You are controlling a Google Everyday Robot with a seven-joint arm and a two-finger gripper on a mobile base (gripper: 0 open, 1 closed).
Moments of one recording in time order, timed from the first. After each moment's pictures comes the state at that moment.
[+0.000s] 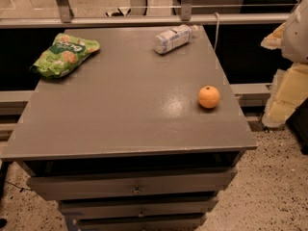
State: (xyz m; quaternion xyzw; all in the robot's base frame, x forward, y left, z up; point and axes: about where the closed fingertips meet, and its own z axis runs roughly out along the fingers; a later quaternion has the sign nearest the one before) arm 0.438 -0.217 0.976 -0.60 0.78 -0.03 0.16
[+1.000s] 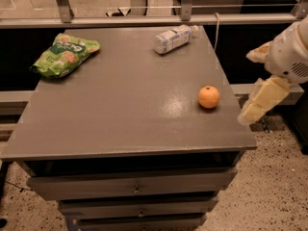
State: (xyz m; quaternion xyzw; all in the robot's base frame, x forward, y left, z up) arm 0.479 -0.210 0.927 -0.57 0.78 0.05 0.24
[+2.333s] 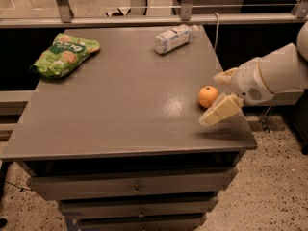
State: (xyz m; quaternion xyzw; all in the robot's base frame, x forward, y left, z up) arm 0.522 -0.157 0.853 -0.53 0.77 0.15 0.32
